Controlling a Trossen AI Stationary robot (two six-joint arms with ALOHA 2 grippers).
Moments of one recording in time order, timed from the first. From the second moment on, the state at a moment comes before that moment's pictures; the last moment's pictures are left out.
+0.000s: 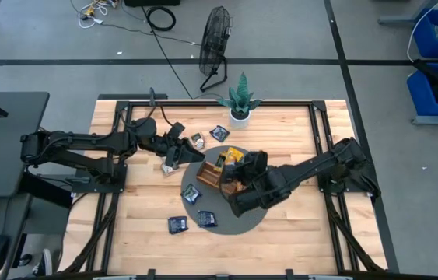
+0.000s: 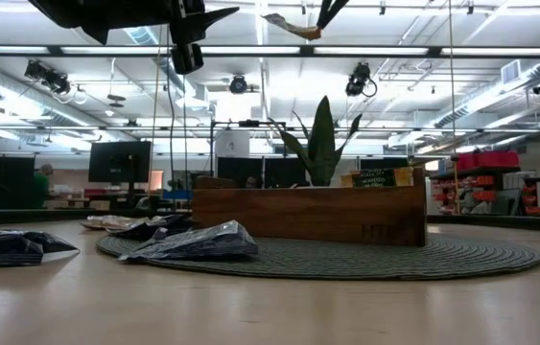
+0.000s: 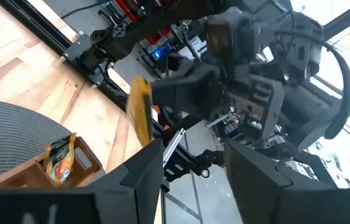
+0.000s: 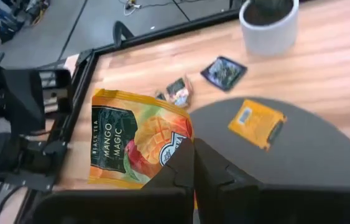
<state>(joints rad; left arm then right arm) 0.16 1.14 0.68 0.45 0.42 -0.90 0.39 1.88 1.87 -1.33 0.89 1.89</state>
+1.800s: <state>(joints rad) 0.17 1.15 0.68 0.15 0.63 -0.73 0.27 1.74 1.94 -1.04 0.44 0.95</state>
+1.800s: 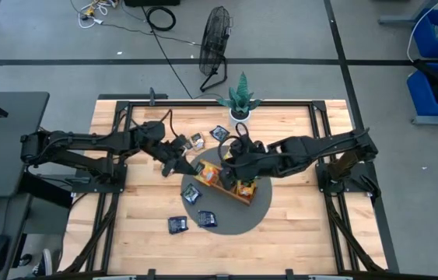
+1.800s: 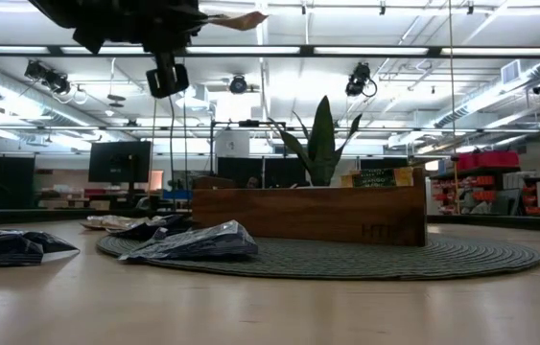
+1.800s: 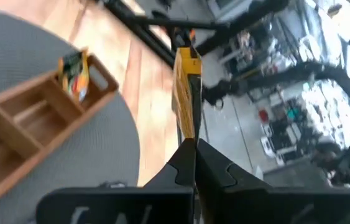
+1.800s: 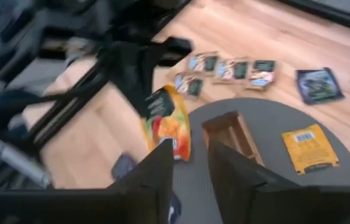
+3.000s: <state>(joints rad) 0.07 1.14 0.68 0.09 0.54 -0.51 0.11 1.94 1.94 -0.78 -0.05 0.55</state>
